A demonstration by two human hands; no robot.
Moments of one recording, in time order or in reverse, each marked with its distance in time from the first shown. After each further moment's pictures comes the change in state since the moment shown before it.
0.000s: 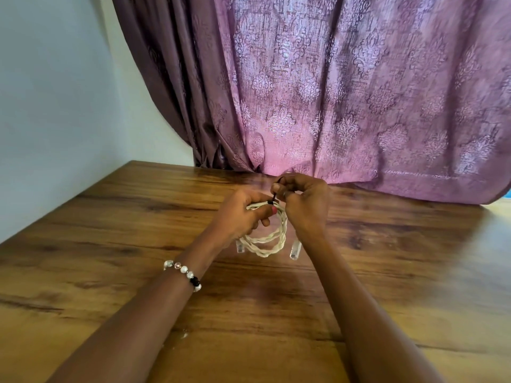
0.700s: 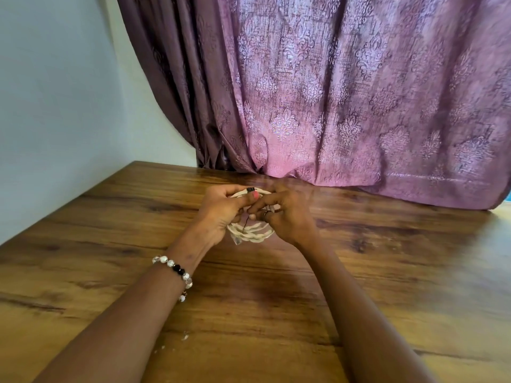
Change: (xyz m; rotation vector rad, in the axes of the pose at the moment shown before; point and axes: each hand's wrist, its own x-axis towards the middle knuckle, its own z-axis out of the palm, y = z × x) left_hand 0.002 0.003 -0.018 -0.470 0.278 -0.268; right_hand -0.002 0.012 0.007 -0.355 -0.490 -0.266
